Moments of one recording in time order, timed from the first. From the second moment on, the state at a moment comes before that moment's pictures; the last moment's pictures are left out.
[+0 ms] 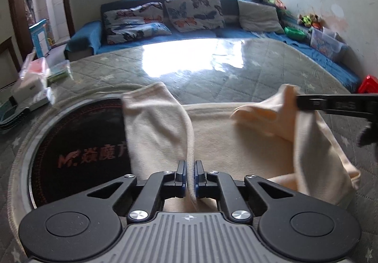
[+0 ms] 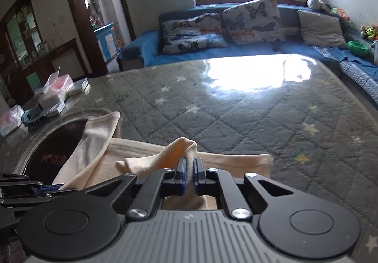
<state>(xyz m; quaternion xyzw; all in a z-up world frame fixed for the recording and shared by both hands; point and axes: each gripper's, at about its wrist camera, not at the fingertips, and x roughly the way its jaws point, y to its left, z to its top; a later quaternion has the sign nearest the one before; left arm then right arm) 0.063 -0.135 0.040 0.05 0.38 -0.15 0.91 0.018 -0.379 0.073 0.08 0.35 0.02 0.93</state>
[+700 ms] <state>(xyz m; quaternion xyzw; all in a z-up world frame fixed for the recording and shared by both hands) 0.008 -0.082 0.069 0.01 0.36 -0.13 0.93 -0.165 -0.460 0.063 0.11 0.34 -0.16 0.92</state>
